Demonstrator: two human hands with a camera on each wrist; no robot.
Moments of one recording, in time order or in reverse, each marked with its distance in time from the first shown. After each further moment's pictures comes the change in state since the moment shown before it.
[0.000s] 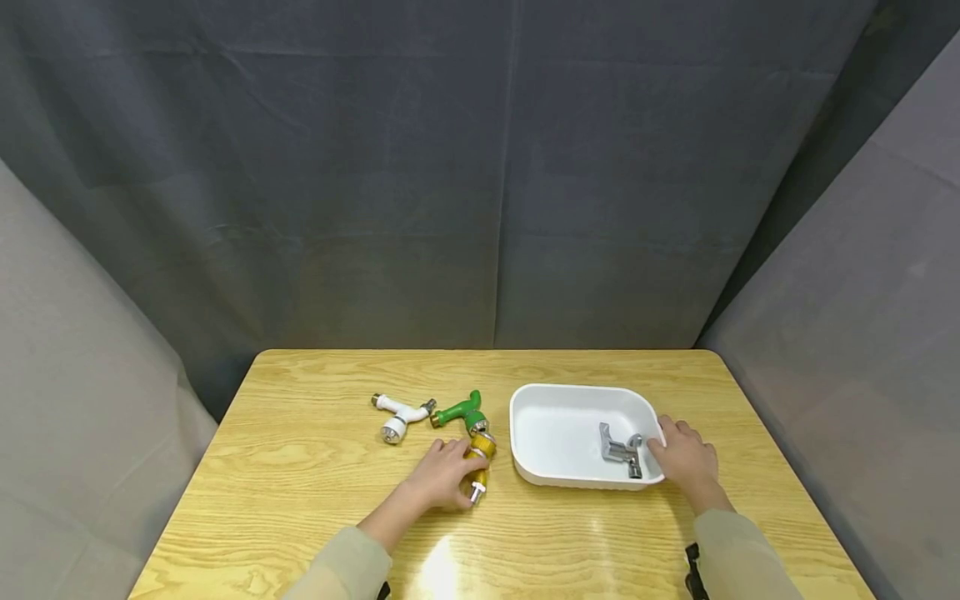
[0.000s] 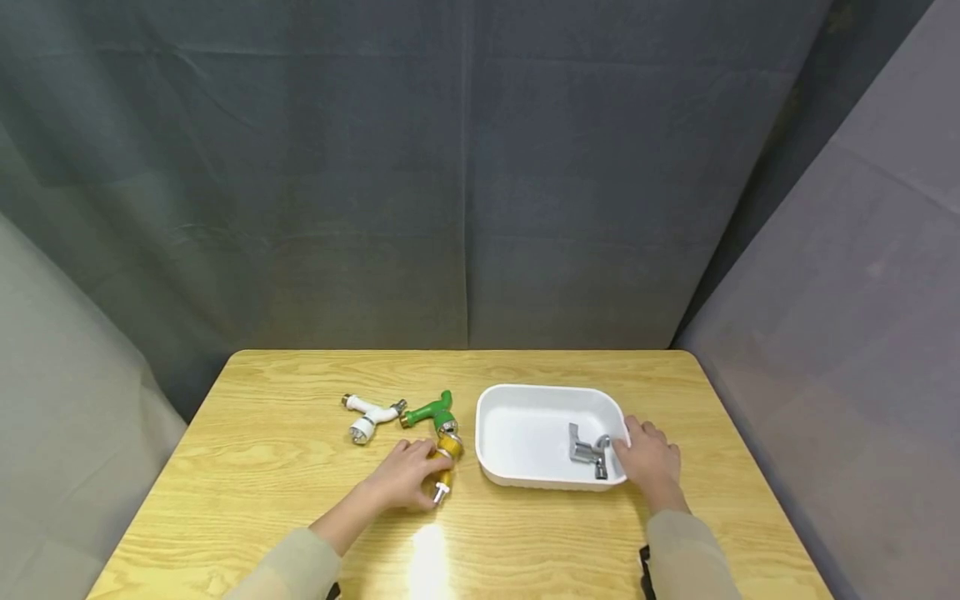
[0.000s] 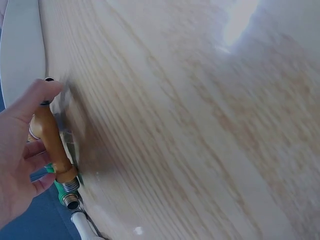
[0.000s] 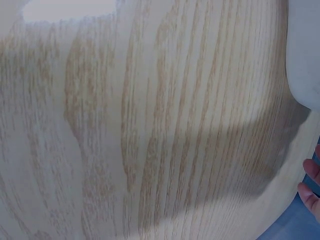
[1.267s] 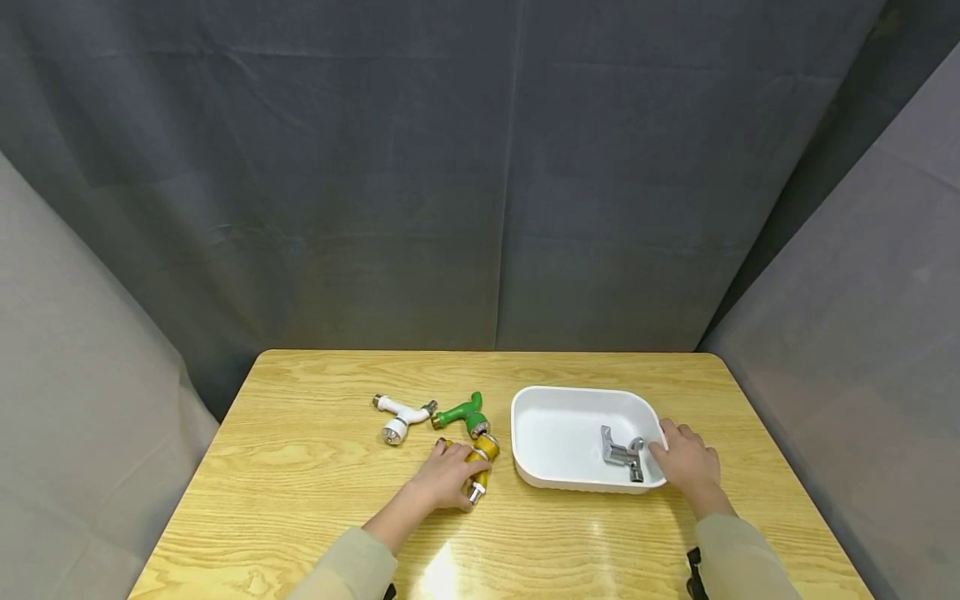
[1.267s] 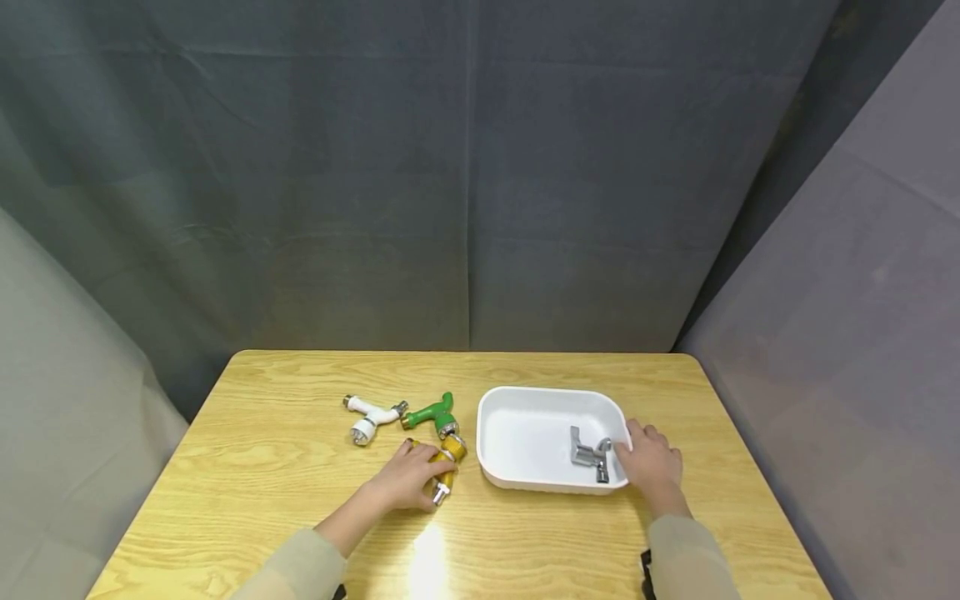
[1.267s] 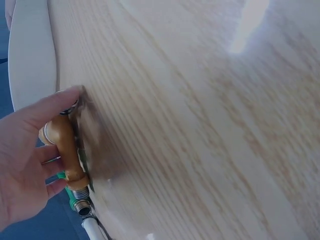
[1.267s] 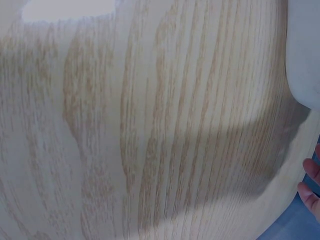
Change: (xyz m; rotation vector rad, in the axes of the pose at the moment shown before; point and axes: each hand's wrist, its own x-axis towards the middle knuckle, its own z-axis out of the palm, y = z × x) left_hand 0.001 0.004 0.000 0.012 -0.088 -0.058; right_hand -0.001 -0.003 0.000 0.005 -0.016 0.009
